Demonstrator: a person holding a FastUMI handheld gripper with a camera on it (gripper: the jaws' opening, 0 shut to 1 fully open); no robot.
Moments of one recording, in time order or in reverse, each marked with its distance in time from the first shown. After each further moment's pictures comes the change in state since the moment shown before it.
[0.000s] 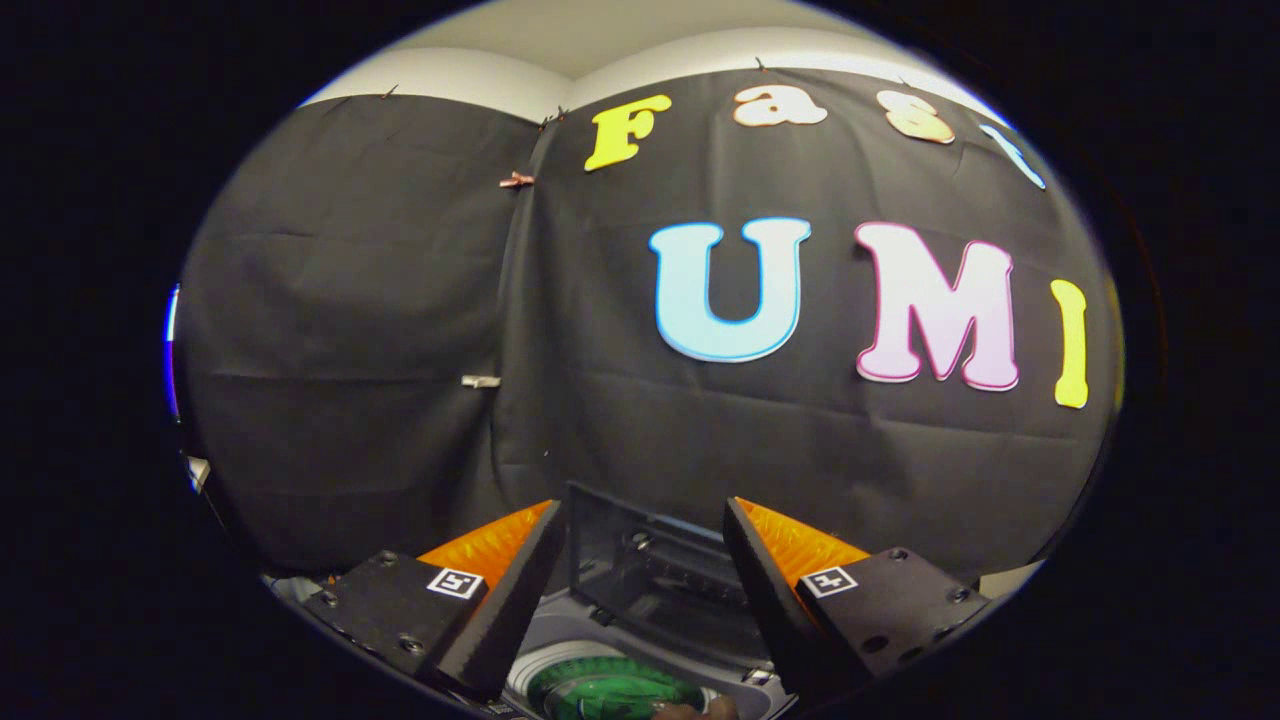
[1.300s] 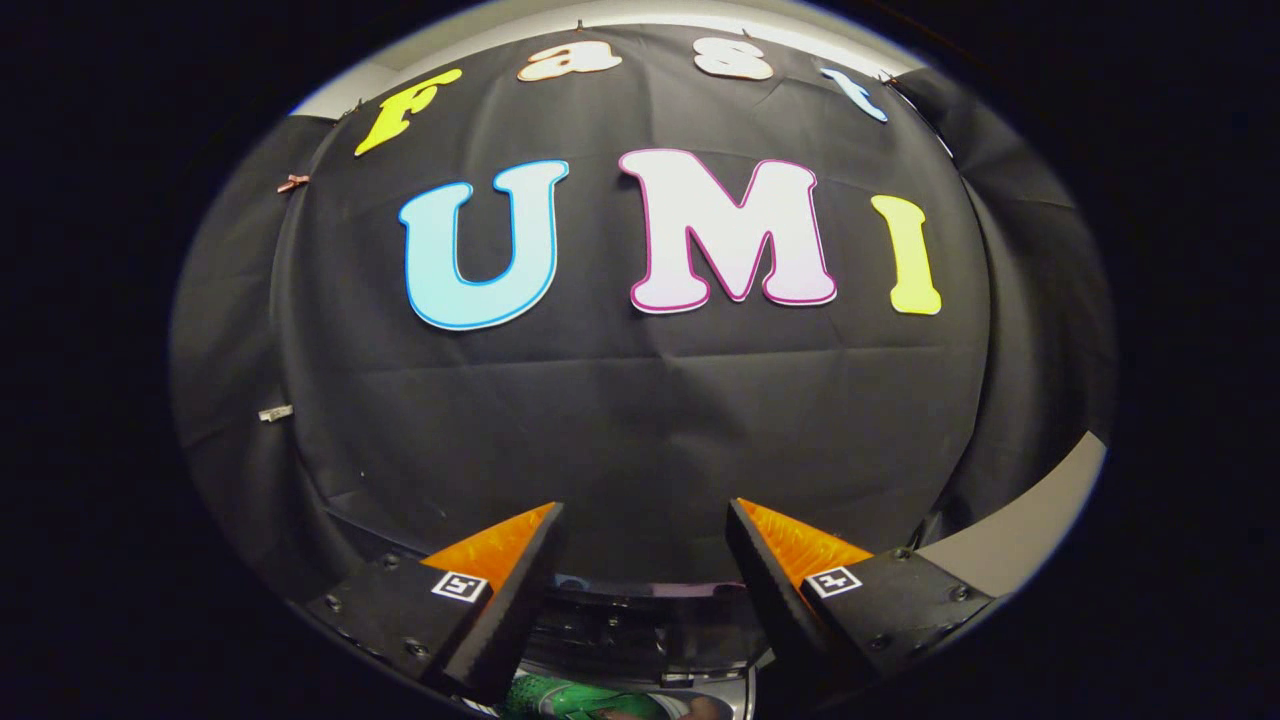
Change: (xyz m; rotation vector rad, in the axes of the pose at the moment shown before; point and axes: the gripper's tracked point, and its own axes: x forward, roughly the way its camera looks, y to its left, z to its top) arm 0.032 -0.161 -0.057 0.173 0.164 -0.544
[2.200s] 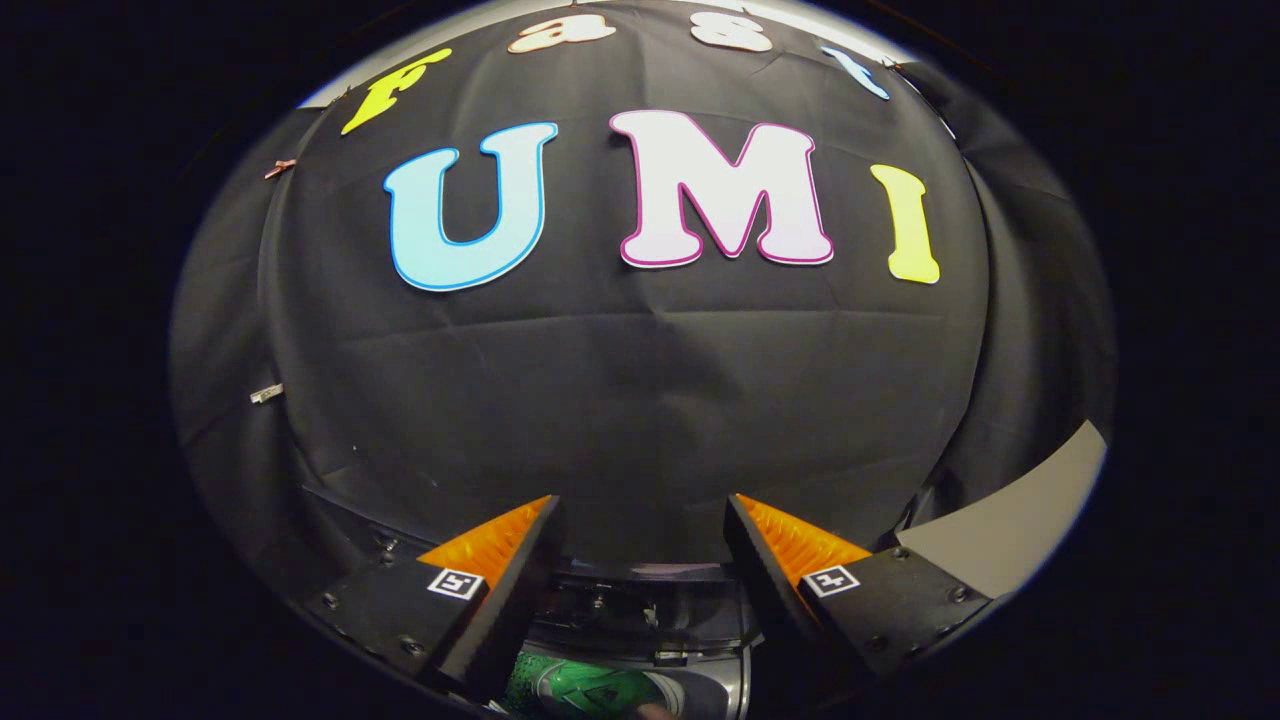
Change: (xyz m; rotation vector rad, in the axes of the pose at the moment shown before) arm -0.007 -0.005 -0.021 0.007 0.110 -0.014
